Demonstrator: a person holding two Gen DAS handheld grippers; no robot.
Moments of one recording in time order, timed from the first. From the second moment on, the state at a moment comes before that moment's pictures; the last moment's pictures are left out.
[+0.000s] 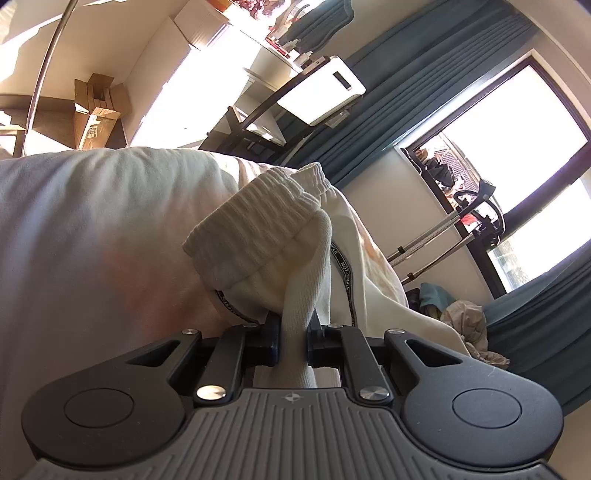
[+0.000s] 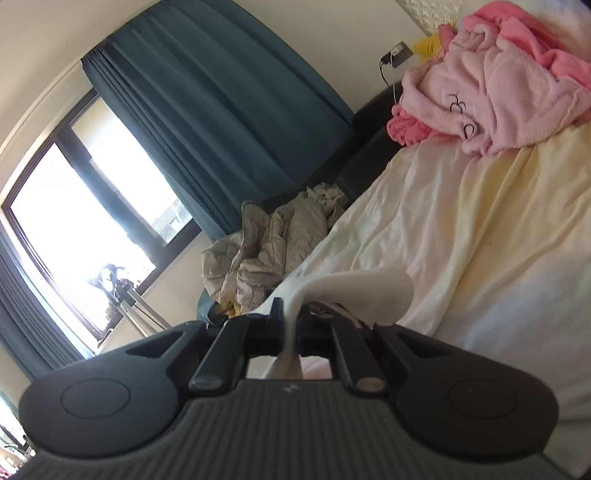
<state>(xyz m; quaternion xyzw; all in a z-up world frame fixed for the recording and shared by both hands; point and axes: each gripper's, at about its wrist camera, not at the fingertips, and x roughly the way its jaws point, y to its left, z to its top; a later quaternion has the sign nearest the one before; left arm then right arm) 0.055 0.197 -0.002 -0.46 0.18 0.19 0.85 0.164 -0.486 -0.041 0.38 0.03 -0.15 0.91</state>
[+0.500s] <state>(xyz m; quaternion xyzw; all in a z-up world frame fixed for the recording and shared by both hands) 0.031 0.234 -0.027 -0.54 0.22 0.19 0.79 0.067 -0.550 -0.116 0.58 0.16 -0.29 0.74</state>
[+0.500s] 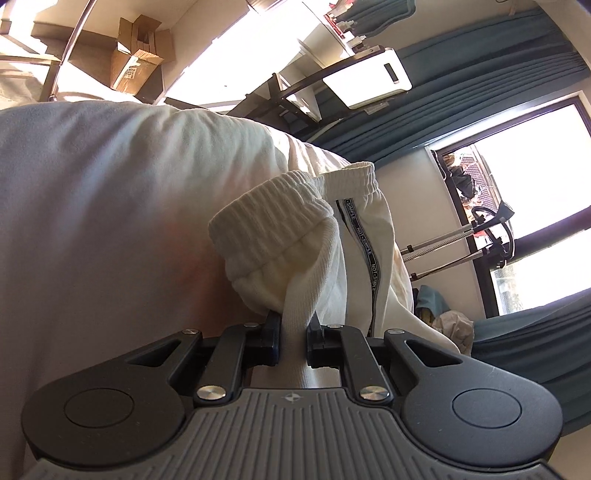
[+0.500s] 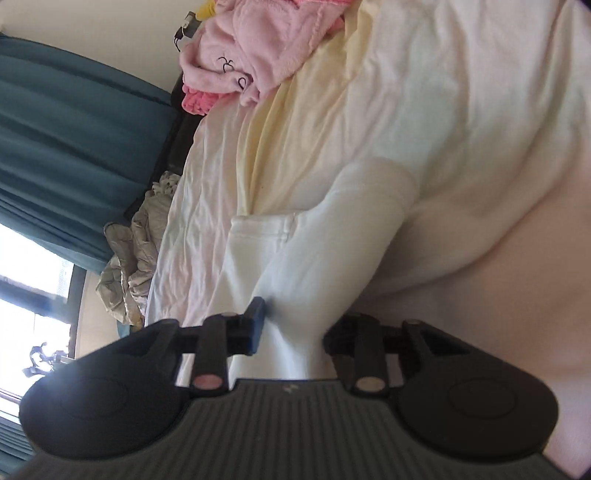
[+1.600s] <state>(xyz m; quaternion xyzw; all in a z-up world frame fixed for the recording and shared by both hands) -0.008 0.238 -0.004 -0.47 0.21 0.25 0.82 0.011 -0.552 -0.094 0.49 0.21 -0.37 0.76</state>
